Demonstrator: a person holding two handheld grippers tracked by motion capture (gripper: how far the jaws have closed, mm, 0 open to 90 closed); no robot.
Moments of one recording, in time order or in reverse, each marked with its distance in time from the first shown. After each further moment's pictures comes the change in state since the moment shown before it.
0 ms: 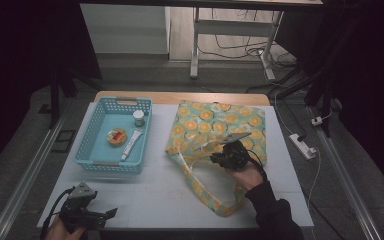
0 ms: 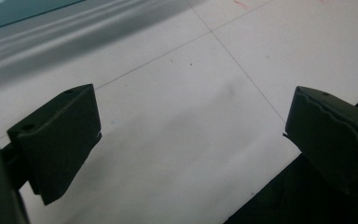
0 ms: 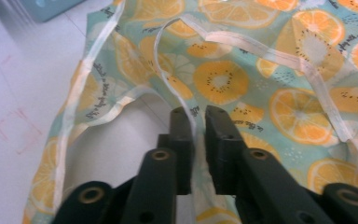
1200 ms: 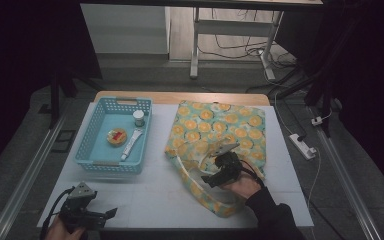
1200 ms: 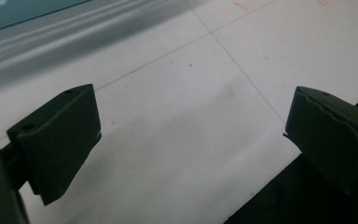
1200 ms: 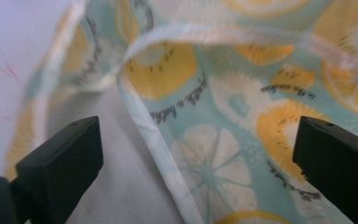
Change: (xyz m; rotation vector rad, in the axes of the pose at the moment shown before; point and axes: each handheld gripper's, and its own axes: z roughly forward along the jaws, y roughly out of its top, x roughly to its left) left arm 0.000 0.000 -0.001 -0.005 -0.001 0.000; right arm 0.023 -0.022 0.026 0.104 -0.012 -0.048
